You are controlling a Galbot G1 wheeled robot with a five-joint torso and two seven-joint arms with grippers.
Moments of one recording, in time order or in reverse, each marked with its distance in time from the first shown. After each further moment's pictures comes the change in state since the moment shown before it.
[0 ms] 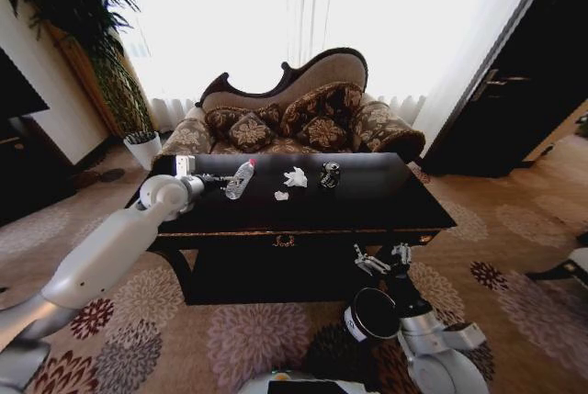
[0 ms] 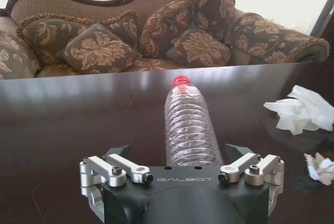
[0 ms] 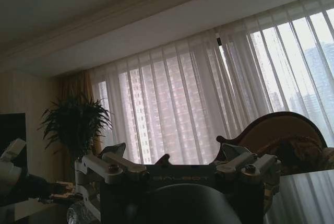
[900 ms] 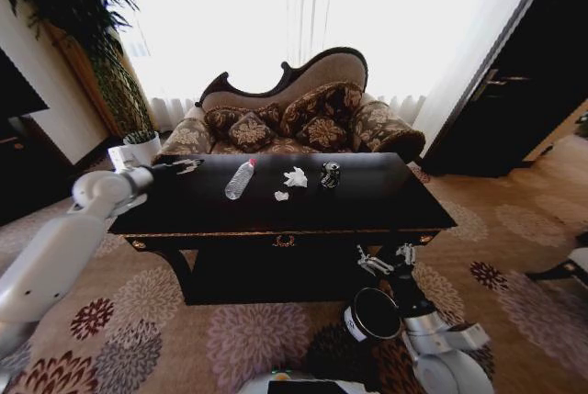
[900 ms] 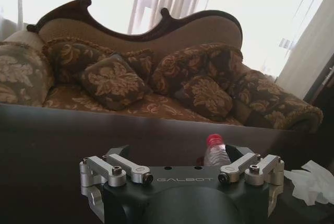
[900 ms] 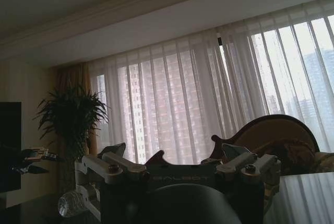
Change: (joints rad) left arm 0.041 0.066 -0.222 0.097 -0.095 -0.045 0.173; right arm -0.001 -0.001 0.020 -0.018 -0.039 0.015 0.000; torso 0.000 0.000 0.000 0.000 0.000
